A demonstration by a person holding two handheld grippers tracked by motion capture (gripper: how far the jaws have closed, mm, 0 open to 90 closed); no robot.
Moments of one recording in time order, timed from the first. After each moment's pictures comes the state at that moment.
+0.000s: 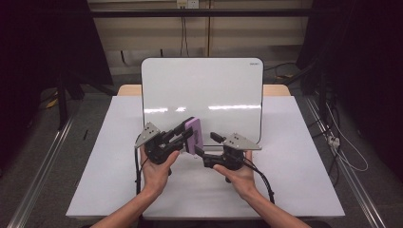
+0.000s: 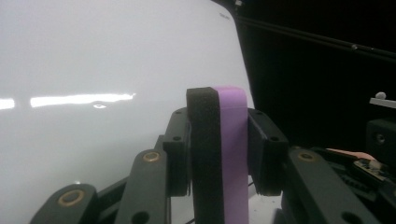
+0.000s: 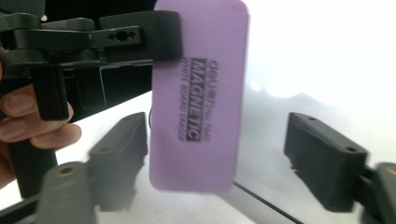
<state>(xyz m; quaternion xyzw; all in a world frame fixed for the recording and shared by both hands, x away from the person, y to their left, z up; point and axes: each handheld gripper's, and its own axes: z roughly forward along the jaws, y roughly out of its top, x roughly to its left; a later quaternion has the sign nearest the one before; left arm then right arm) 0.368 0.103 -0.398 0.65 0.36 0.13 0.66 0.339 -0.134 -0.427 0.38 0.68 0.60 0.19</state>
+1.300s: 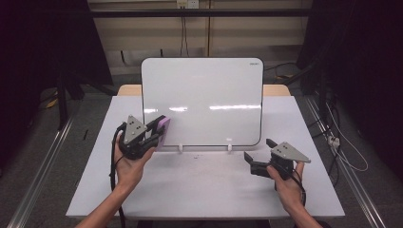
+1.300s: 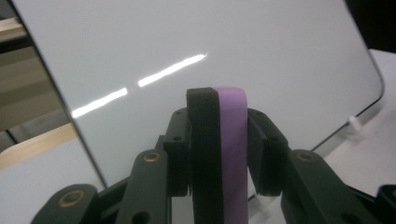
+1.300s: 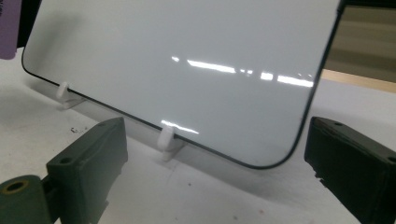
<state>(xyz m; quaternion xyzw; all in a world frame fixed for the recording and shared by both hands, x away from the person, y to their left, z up) 0.370 0.155 -0.364 0.76 0.33 0.30 0.47 0.301 -0.256 -0.435 0.45 0.69 0.48 0.31</state>
